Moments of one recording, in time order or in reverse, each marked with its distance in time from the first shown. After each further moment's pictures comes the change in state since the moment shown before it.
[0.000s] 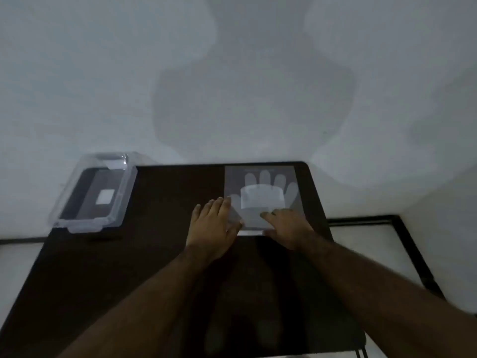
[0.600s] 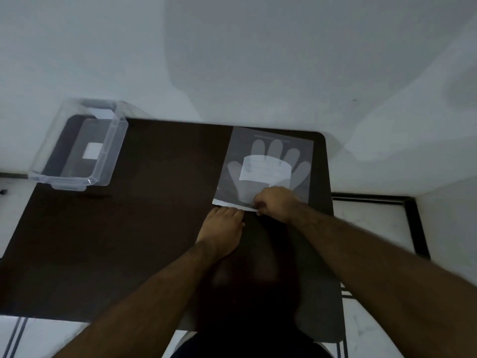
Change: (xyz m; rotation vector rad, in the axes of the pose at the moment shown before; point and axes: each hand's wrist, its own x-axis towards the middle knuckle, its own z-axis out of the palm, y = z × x) left_hand 0.013 0.030 0.087 0.007 -0.184 0.064; right_hand 0.071 0.025 0.016 0.143 -0.265 -0.139
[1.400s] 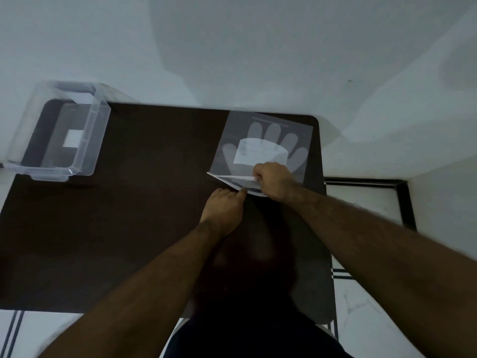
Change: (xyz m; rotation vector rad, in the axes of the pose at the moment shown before) left_hand 0.037 0.016 0.012 0.039 0.083 0.064; right_hand 0.011 0.018 -0.007 0.112 0.241 0.113
